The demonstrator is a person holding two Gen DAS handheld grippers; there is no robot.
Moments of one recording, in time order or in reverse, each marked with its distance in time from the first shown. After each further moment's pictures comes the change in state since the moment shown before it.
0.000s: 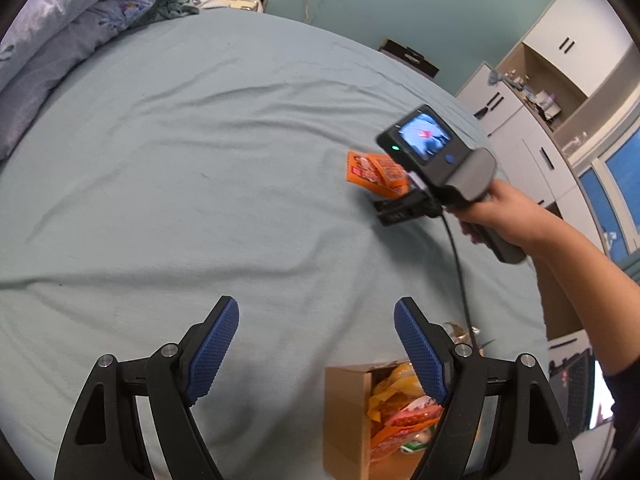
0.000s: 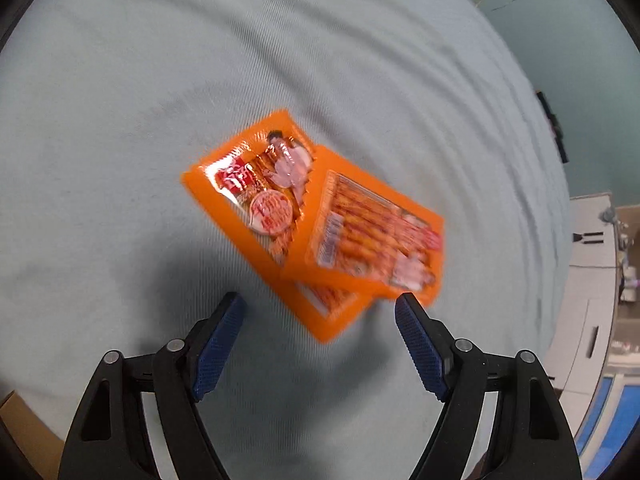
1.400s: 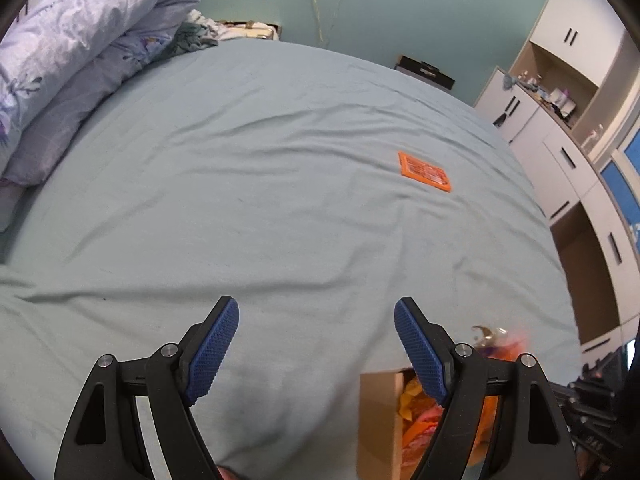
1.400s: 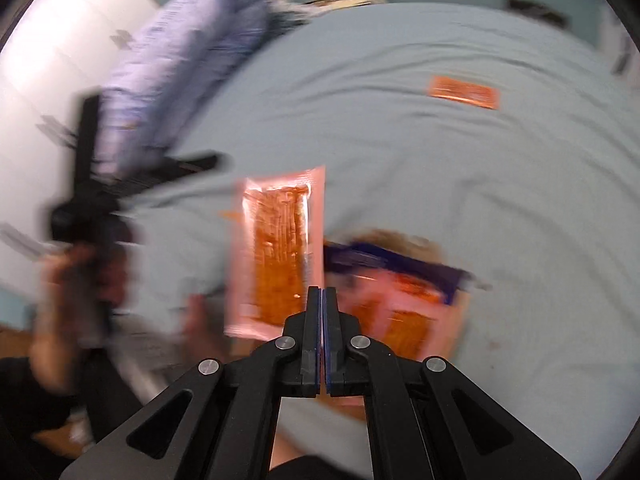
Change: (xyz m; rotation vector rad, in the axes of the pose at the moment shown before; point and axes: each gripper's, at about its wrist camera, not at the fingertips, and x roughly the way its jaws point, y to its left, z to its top) left arm -0.020 -0.002 -0.012 0.056 -0.110 0.158; right arm -0.136 0.057 -0.240 0.570 -0.384 0.605
